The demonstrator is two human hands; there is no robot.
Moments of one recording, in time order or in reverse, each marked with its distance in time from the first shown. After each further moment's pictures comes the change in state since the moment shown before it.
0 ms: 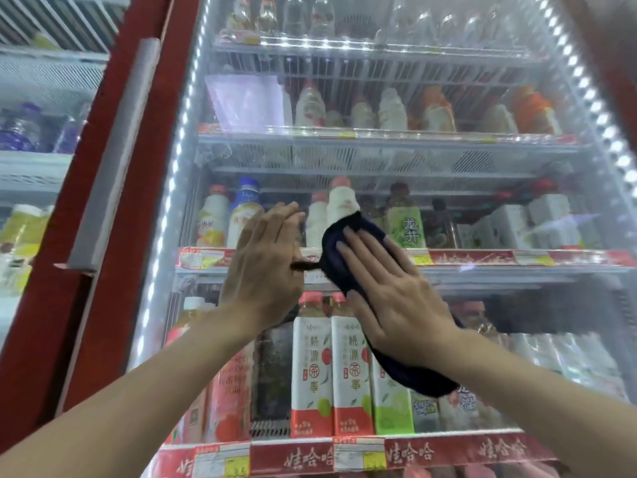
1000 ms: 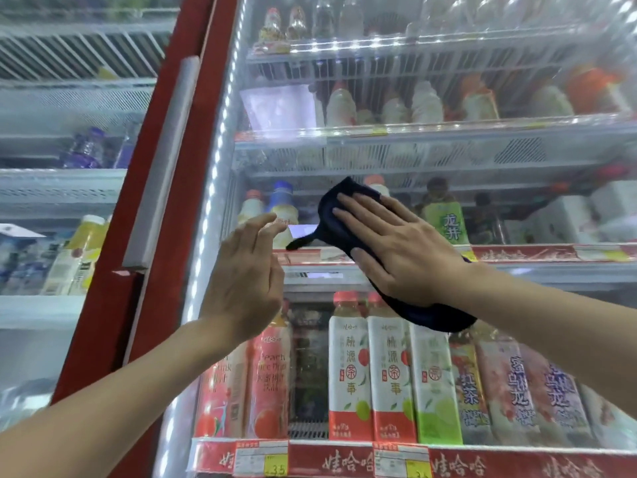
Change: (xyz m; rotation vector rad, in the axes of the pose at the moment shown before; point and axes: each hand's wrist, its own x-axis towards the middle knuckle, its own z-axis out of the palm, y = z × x) left_hand -0.034 -0.047 -0.035 0.062 -0.050 -0.072; right_hand 0.071 0.010 -0.007 -0.028 -0.019 -0.143
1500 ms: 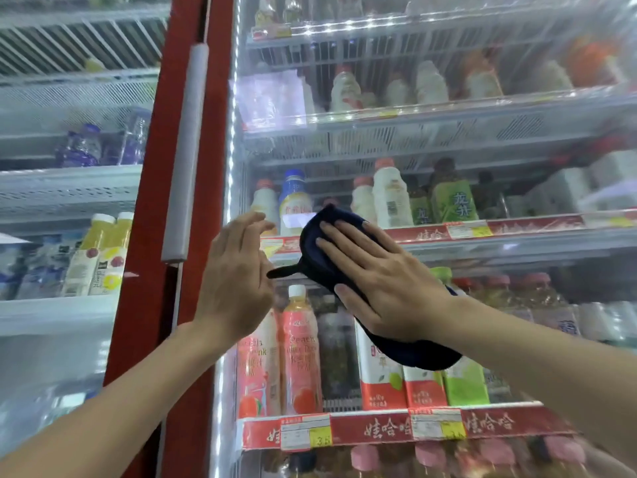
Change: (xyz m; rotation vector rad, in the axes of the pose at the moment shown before) left_hand -0.022 -0.040 -0.030 -0.053 -0.007 -0.033; right_hand -0.014 -0.090 0.015 0.060 -0.012 -0.020
